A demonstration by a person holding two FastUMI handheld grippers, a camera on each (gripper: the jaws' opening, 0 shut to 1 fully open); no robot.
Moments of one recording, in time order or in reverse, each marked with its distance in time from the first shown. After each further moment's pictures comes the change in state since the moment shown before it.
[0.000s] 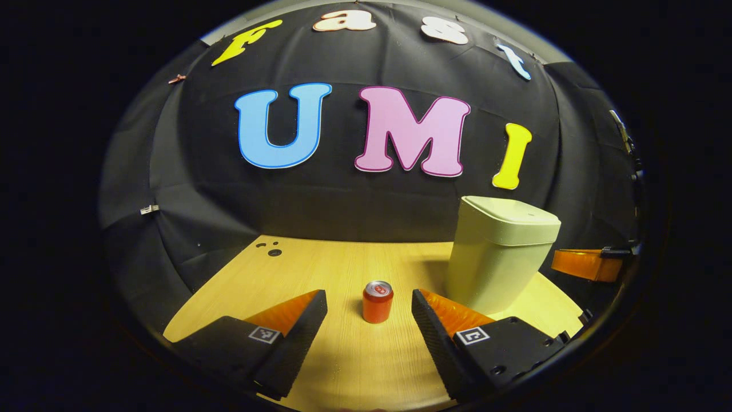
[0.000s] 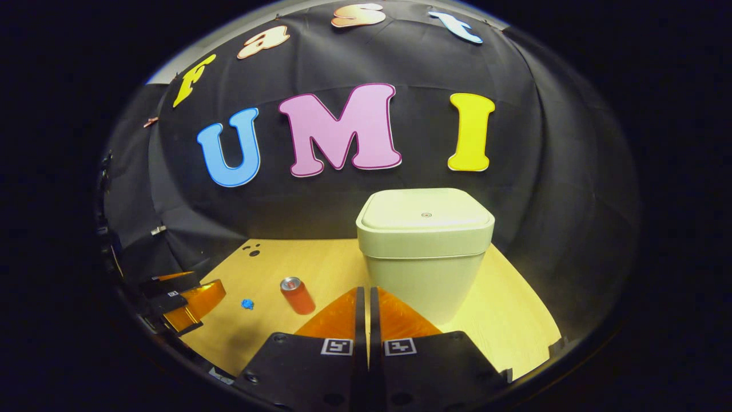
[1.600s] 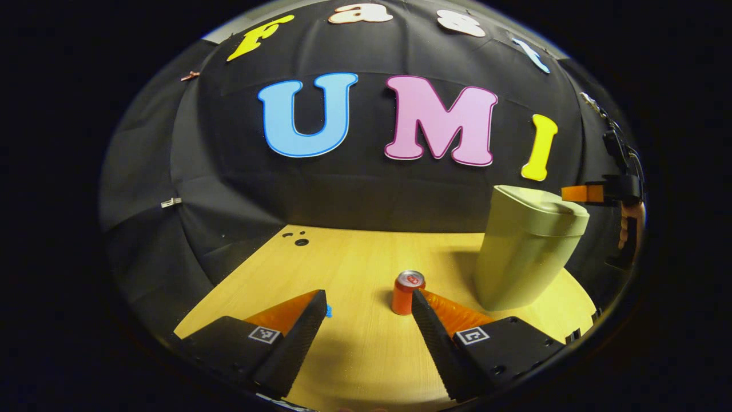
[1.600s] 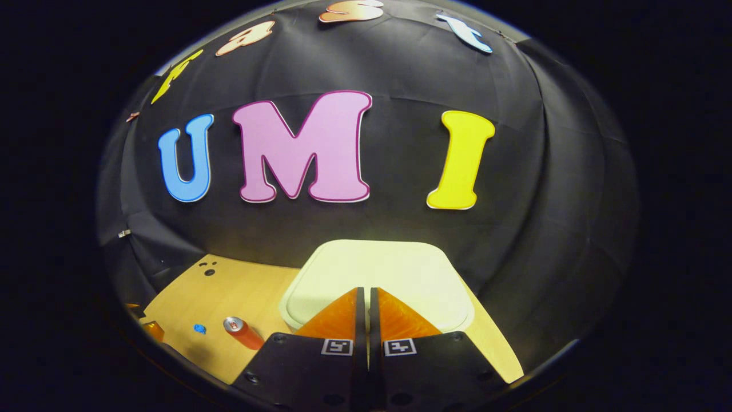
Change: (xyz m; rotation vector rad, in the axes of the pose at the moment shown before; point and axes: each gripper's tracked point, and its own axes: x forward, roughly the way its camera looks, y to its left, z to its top) left arm -0.001 0.041 -0.020 -0.019 0.057 0.152; right arm 0.107 -0.085 0.082 -0.066 -0.055 -0.153
